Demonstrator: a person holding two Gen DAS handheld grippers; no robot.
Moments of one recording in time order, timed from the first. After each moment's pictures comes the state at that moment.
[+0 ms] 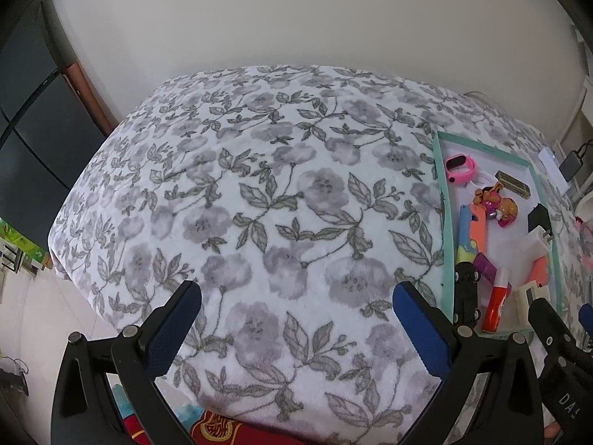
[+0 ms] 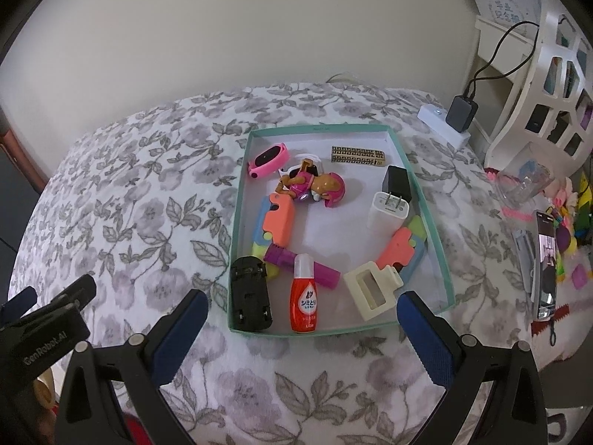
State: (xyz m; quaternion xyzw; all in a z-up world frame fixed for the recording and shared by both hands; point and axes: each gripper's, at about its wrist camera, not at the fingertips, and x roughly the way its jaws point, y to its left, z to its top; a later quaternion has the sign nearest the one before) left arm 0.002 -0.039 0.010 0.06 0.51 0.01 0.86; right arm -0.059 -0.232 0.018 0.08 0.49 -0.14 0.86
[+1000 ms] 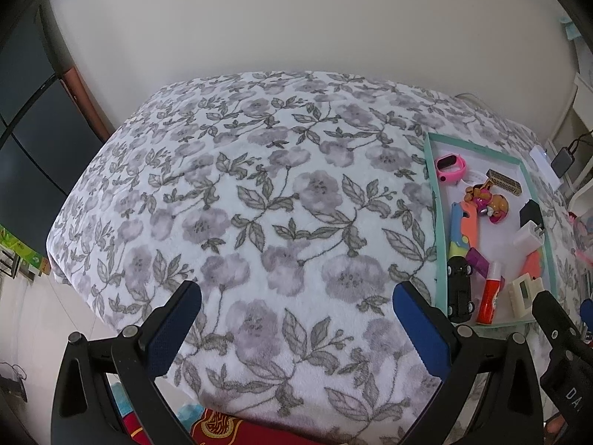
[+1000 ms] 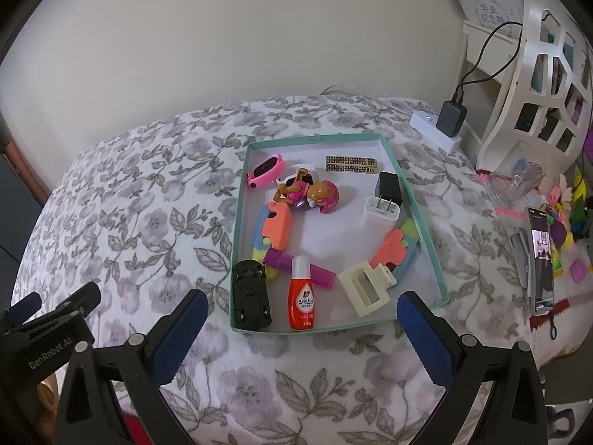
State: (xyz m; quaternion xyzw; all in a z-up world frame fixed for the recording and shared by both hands) left arm -0.008 -0.043 0.019 0.05 0.50 0.00 0.87; right arm -0.074 -0.235 0.027 0.09 0.46 -0.14 0.87
